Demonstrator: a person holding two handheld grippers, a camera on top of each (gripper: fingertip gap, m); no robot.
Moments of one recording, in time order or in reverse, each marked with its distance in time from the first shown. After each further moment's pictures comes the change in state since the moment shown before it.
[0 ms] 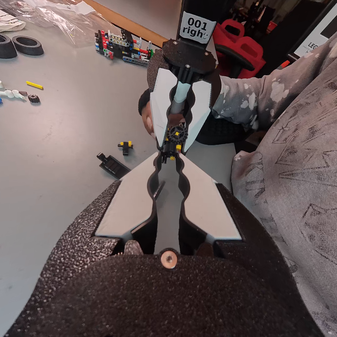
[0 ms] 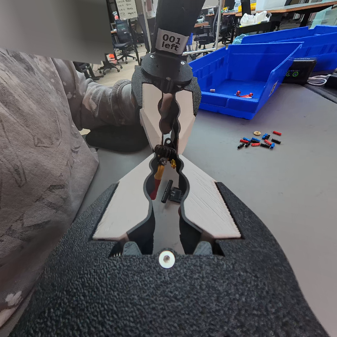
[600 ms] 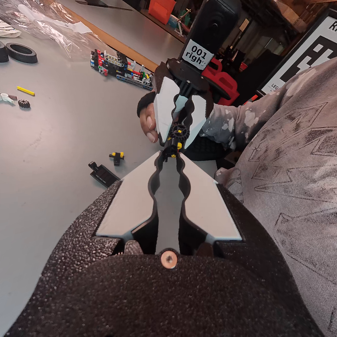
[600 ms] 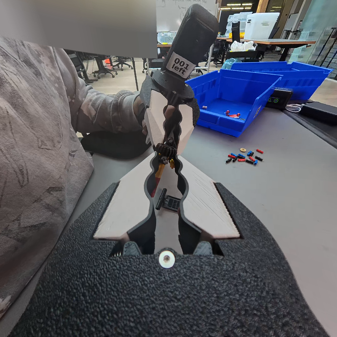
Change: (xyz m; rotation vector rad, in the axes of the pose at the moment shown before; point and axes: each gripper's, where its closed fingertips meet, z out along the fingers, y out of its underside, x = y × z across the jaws) left arm 0.006 -0.018 -0.008 0.108 0.090 -0.109; right arm -0.001 -0.019 -0.008 0.056 0.035 -0.095
